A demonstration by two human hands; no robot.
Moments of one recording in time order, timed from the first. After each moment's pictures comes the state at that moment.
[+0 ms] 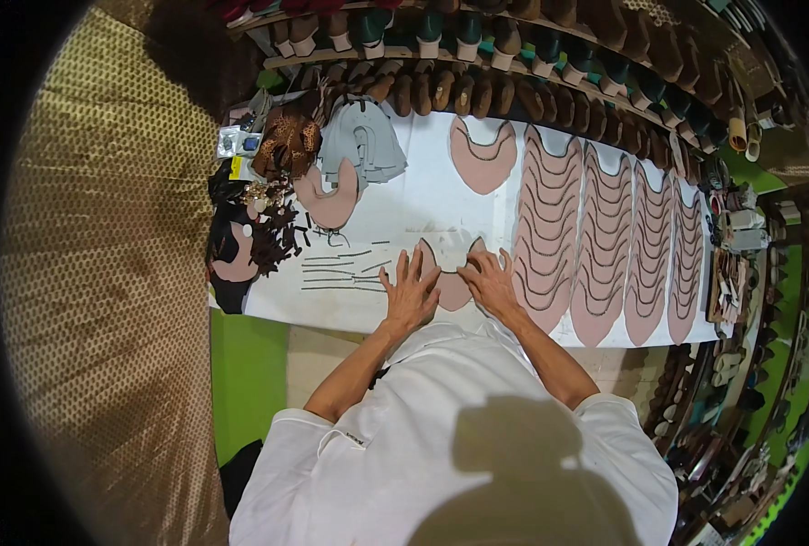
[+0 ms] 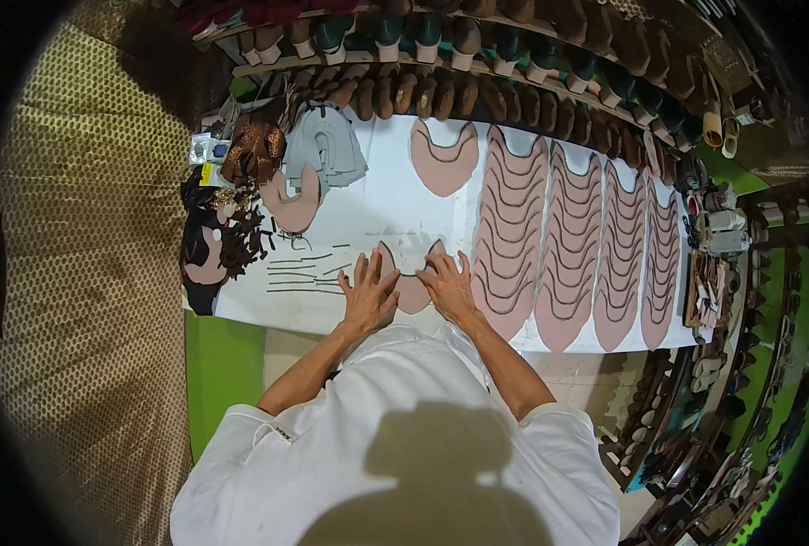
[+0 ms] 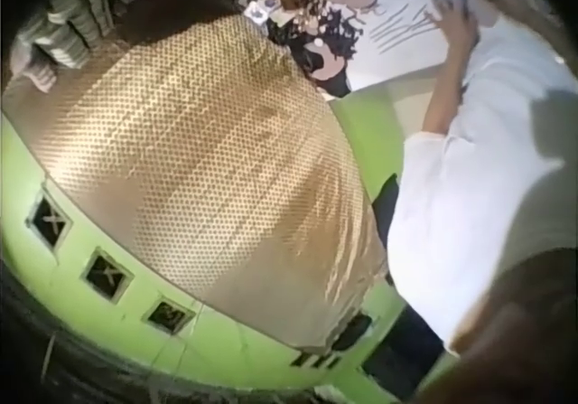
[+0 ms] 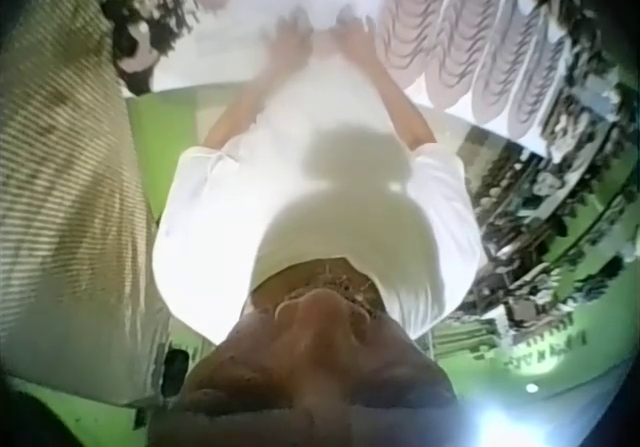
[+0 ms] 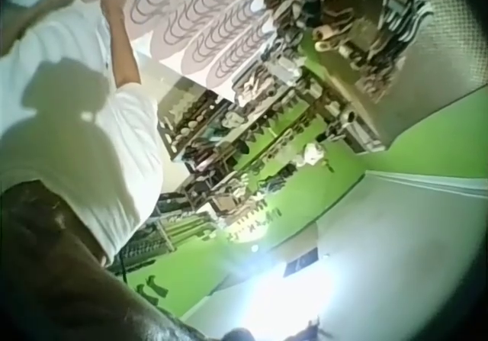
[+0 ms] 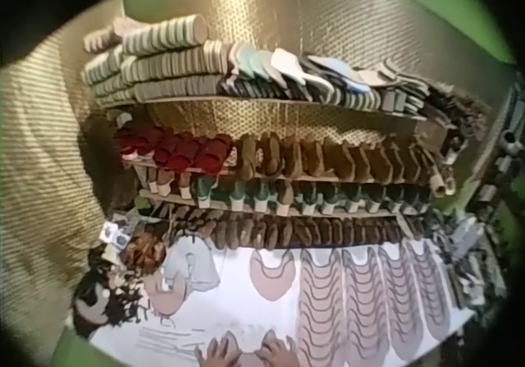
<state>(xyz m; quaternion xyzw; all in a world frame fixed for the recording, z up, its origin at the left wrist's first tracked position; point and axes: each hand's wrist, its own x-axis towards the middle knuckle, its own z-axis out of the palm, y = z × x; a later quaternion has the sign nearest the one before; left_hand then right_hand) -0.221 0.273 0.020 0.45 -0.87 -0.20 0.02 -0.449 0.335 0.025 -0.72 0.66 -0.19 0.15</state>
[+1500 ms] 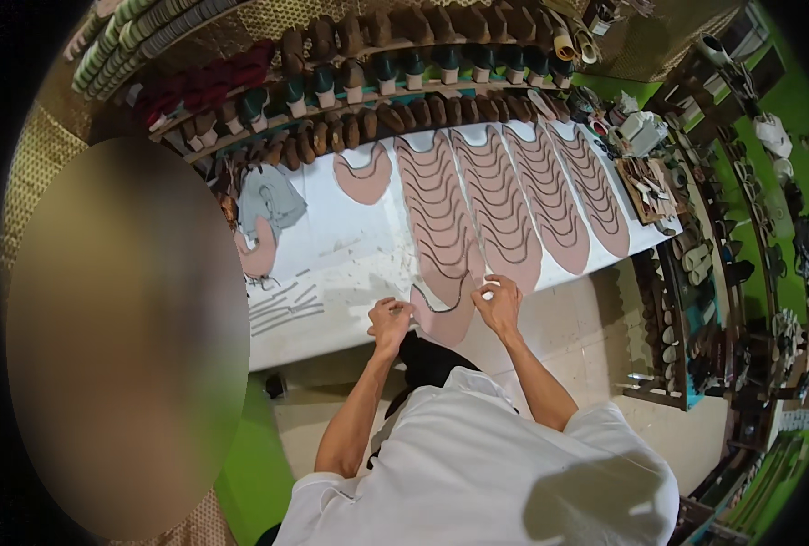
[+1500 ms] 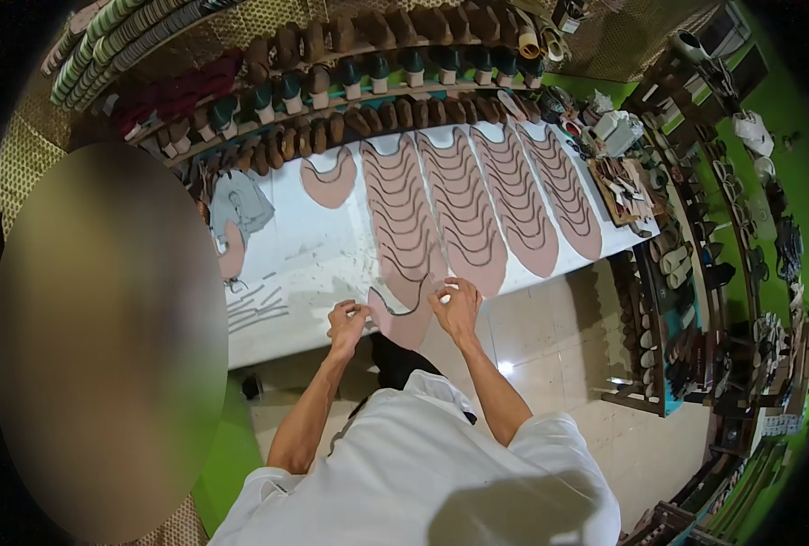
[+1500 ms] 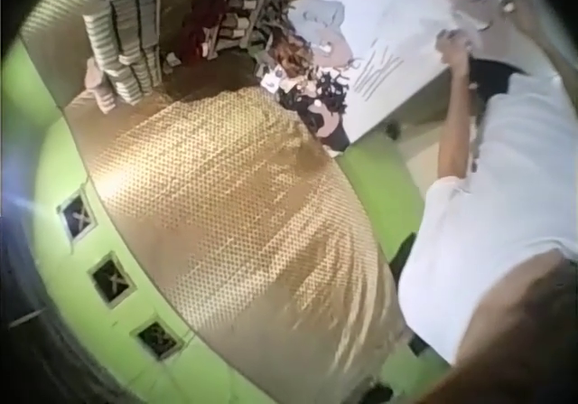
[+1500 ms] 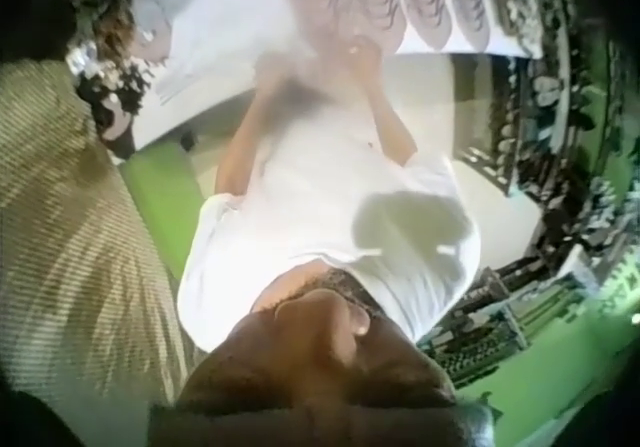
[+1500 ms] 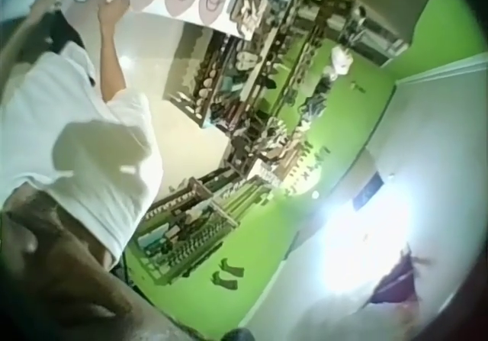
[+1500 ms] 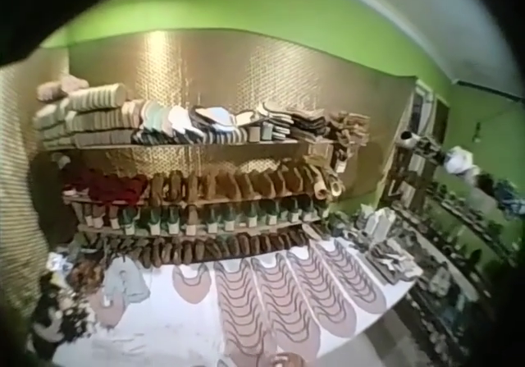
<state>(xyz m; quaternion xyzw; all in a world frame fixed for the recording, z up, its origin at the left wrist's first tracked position) -0.290 0.390 0.046 0.59 -0.65 -0.47 0.11 -0.494 0.539 0.059 -0.33 0.87 -0.35 0.09</state>
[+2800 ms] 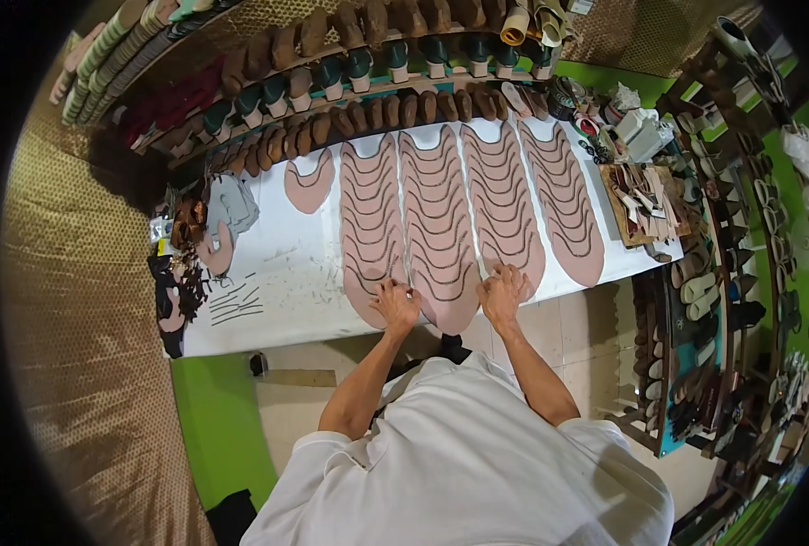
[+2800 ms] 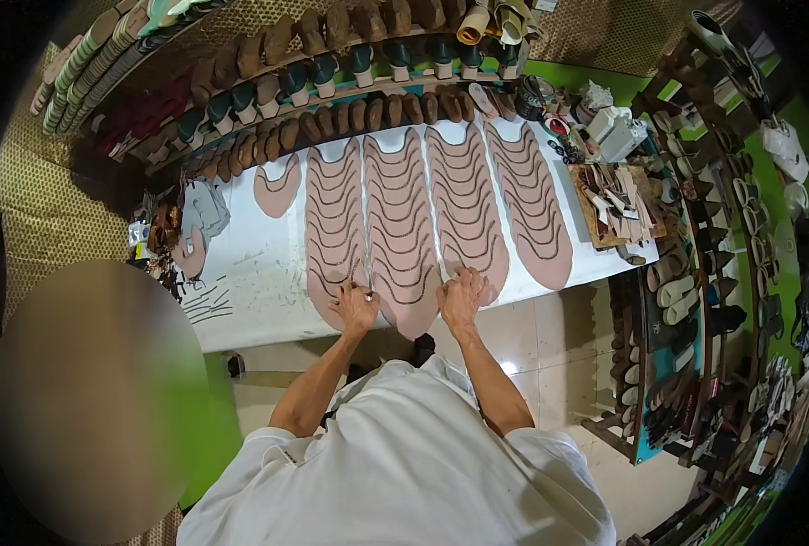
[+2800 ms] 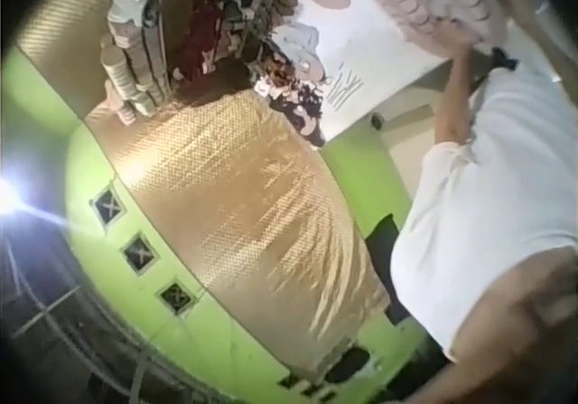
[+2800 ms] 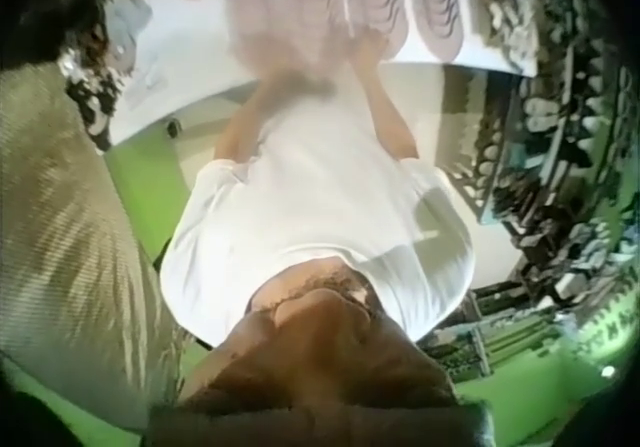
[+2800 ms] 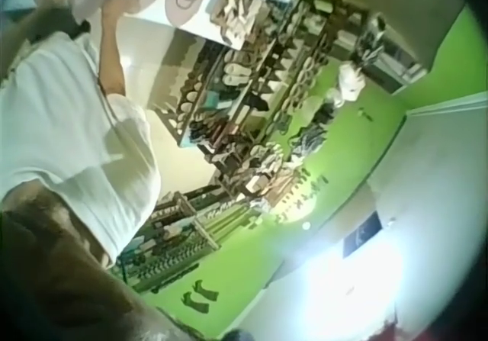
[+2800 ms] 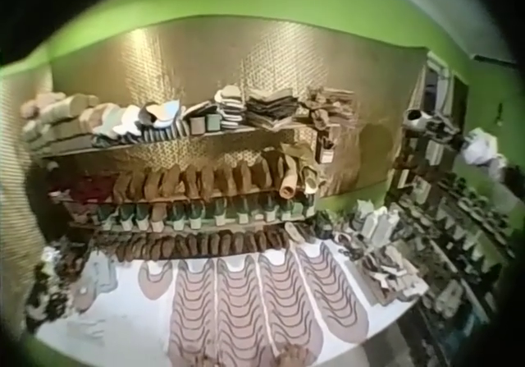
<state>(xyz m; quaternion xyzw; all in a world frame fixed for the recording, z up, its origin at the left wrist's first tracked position) -0.524 0.484 -0.002 0.56 -0.81 -0.18 0.09 -0.719 0.622 0.013 -0.39 0.88 -0.27 0.06</state>
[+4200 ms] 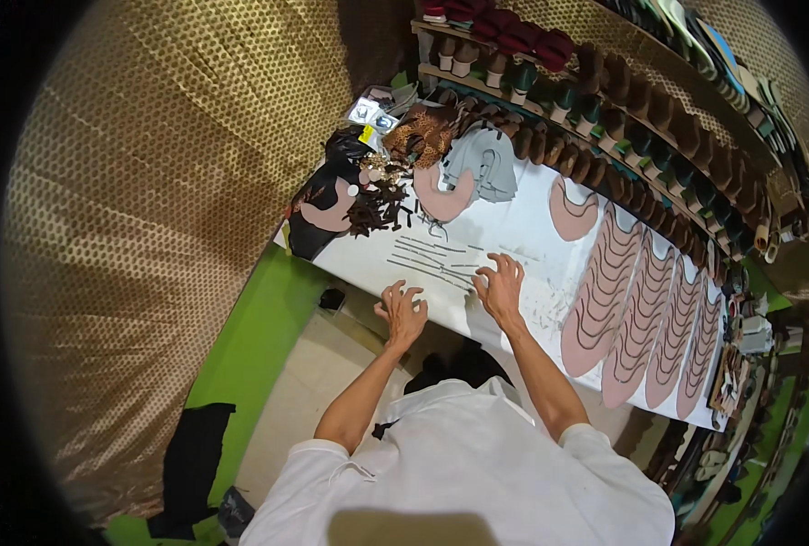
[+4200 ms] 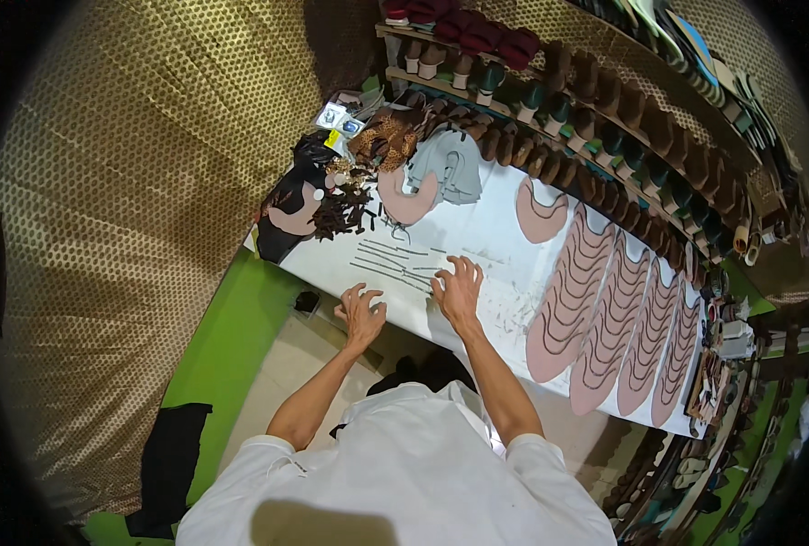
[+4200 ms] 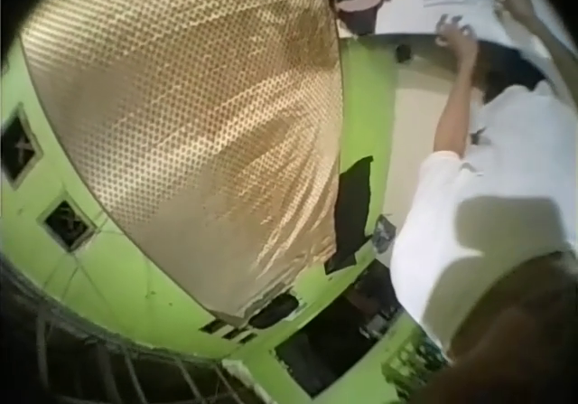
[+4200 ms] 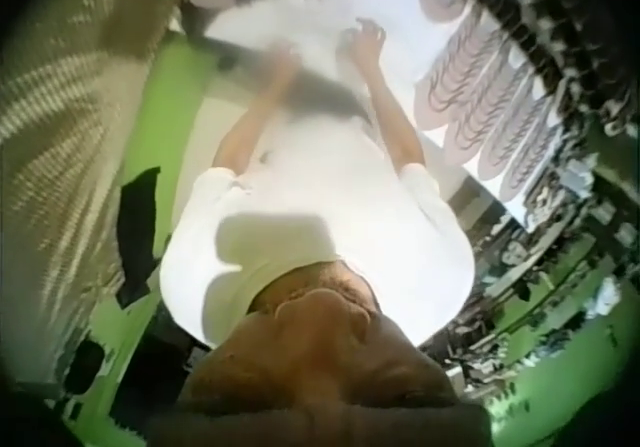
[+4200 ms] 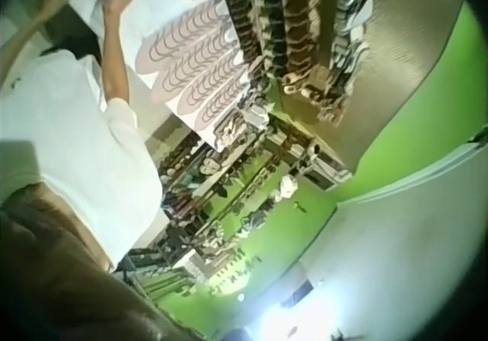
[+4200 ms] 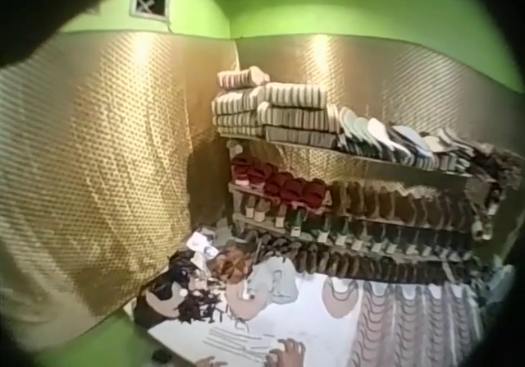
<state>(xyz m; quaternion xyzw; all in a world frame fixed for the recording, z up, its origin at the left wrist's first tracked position) -0.050 0.330 0.024 0.70 -0.65 -0.18 0.25 -0.286 0.284 0.060 -0.72 0.63 -0.28 0.09</state>
